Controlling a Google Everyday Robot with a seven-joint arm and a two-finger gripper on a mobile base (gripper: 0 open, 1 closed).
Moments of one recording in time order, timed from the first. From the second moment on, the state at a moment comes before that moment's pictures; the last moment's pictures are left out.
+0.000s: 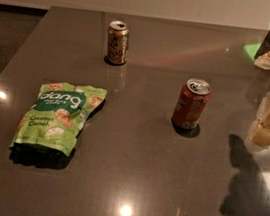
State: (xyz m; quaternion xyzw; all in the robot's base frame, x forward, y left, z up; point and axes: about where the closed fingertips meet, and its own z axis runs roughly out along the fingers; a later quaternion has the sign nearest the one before) arm 0.438 -0.217 0.976 -0.60 0.78 -0.03 0.16
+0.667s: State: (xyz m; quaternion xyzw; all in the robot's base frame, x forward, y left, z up) arm 0.450 -0.210 0.974 -0.59 0.79 -0.04 0.18
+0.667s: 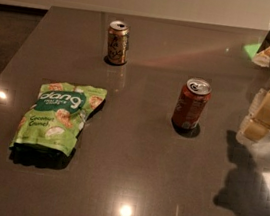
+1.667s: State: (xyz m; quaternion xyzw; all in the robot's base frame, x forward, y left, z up) arm 0.503 -0.150 0.933 -0.58 0.78 0.03 0.24
